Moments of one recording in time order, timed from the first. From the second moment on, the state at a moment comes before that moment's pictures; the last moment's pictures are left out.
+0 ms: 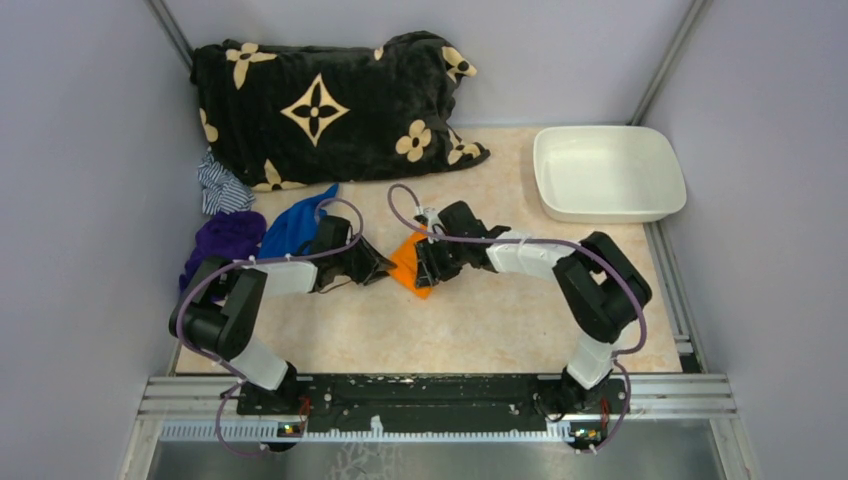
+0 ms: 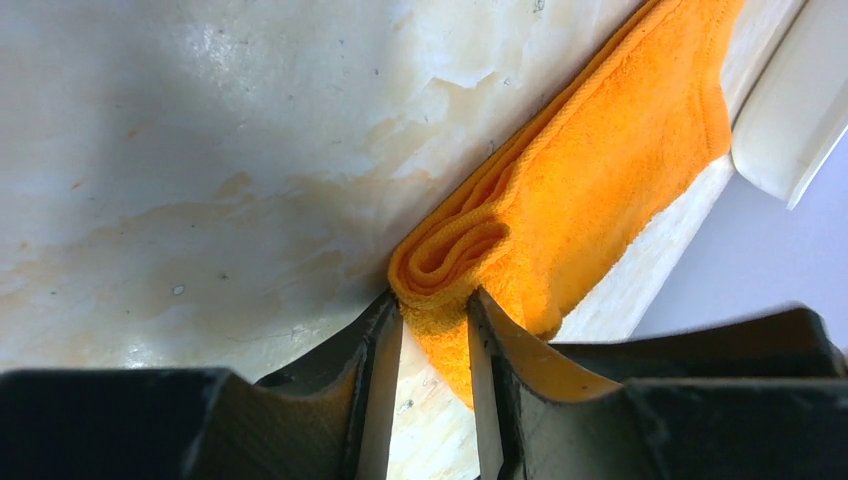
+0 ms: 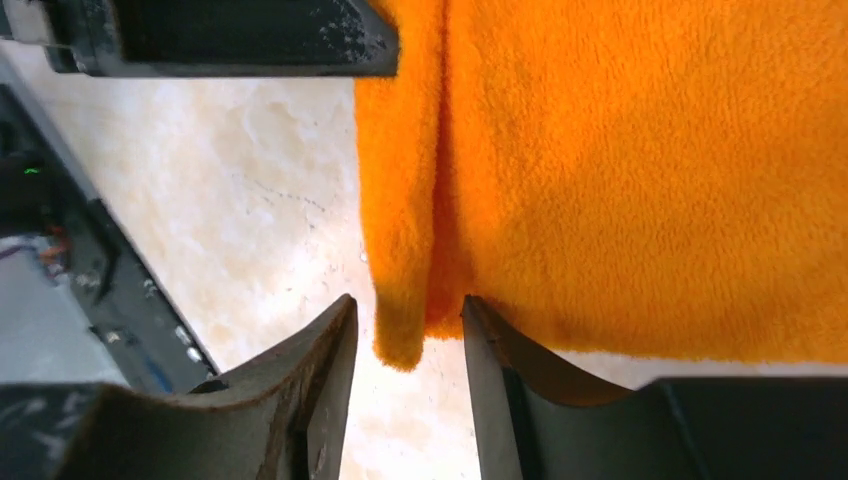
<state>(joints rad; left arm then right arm) -0.39 1.59 0.60 0.17 0.27 -1.08 0.68 1.77 0.98 -0.10 -0.51 0.30</state>
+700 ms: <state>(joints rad) -0.38 1.59 0.60 0.17 0.27 -1.09 1.04 1.69 1.04 -0.20 0.14 -0.03</state>
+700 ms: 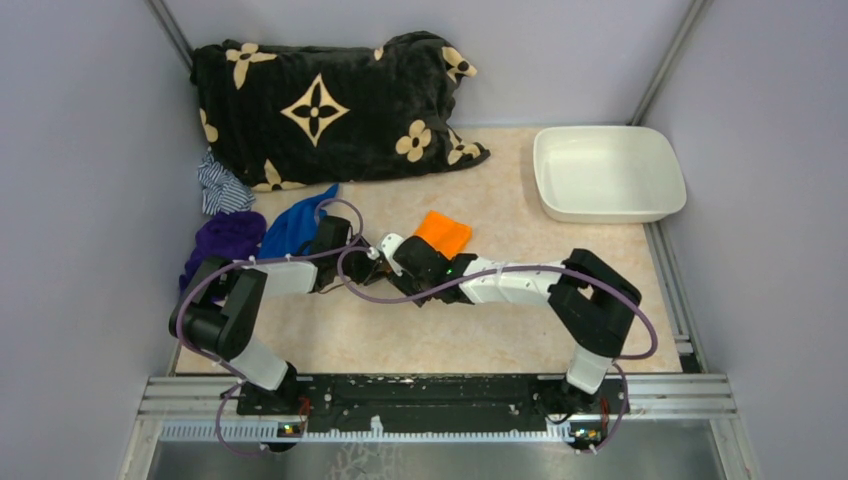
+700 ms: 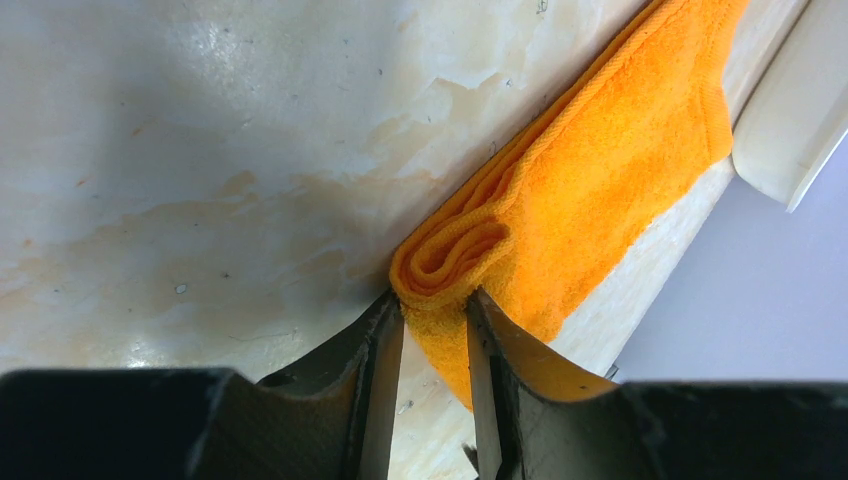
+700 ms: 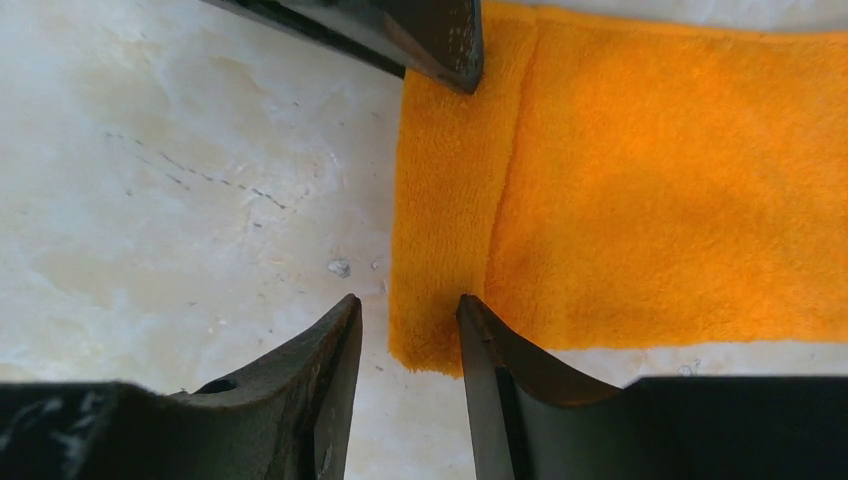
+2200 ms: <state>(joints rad) -0.38 1.24 0.55 -0.18 0.13 -1.00 0.75 1.85 1.06 -0.09 -0.73 0.19</state>
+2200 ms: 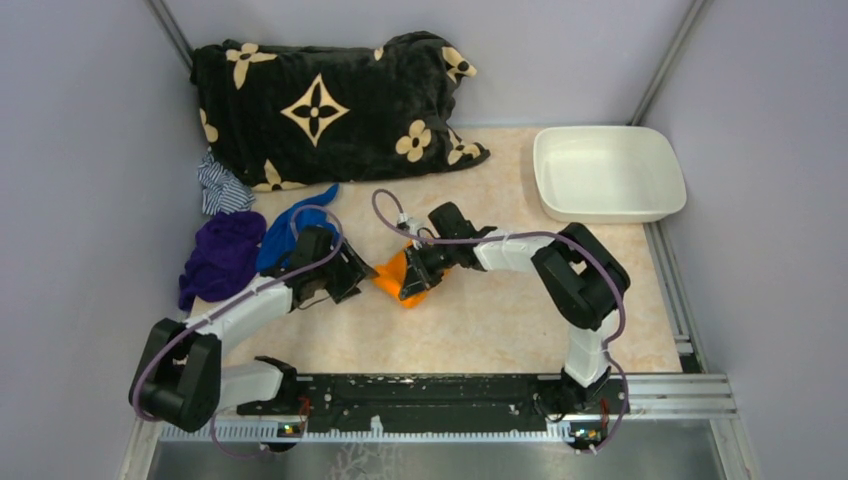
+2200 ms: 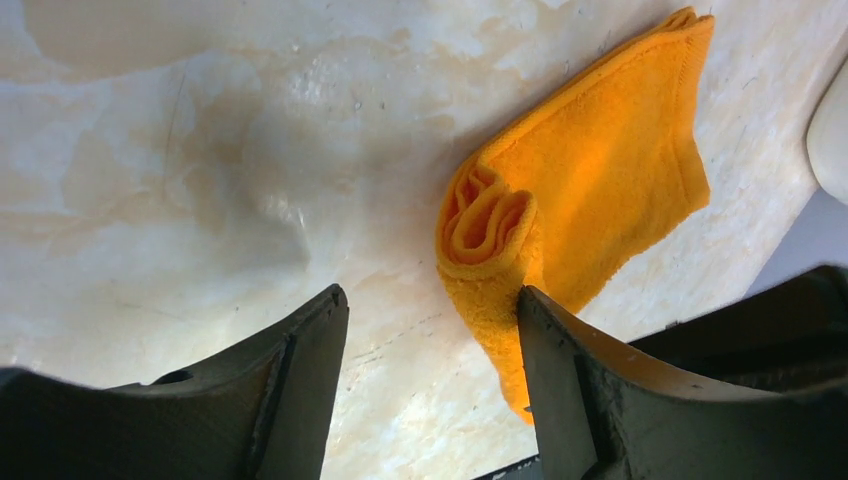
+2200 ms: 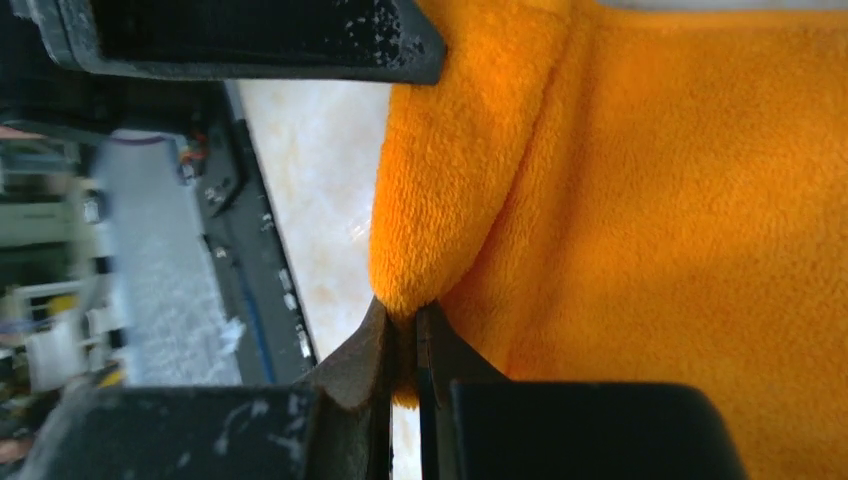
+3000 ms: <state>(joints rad) -0.38 1.39 0.60 -0.14 0.21 -1.00 0.62 2.07 0.91 0.39 -1.06 0.76</state>
